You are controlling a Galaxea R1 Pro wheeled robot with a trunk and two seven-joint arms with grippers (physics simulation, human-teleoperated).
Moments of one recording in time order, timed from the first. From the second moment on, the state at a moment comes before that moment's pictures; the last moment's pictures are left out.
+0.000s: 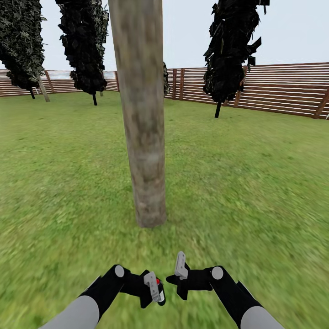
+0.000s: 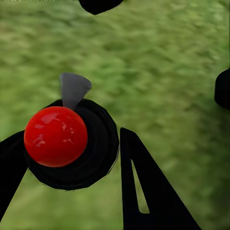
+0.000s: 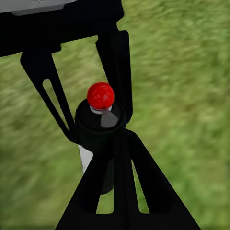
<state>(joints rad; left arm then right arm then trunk) -0.62 -0.11 -0.08 -0.42 -0.75 -0.14 -0.92 -0.54 0.04 0.21 -0.63 0.48 -0.23 0.90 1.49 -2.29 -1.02</state>
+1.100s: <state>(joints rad) -0.62 -0.15 -0.07 -0.42 -0.75 -0.14 -0.92 -0.54 0.04 0.21 -0.63 0.48 -0.23 0.90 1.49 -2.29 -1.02</state>
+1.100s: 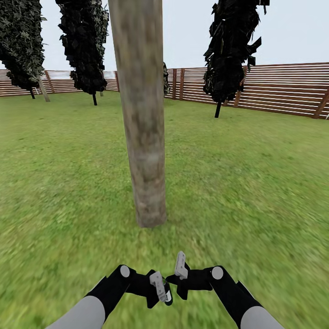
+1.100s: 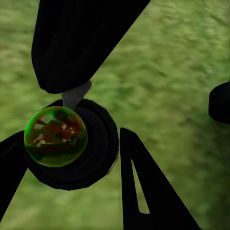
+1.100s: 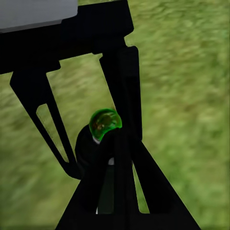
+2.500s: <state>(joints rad) -0.61 0.17 -0.02 -0.39 -0.74 -0.14 -0.70 -0.54 -0.08 0.04 -0.52 0.47 -0.24 0.70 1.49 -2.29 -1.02</state>
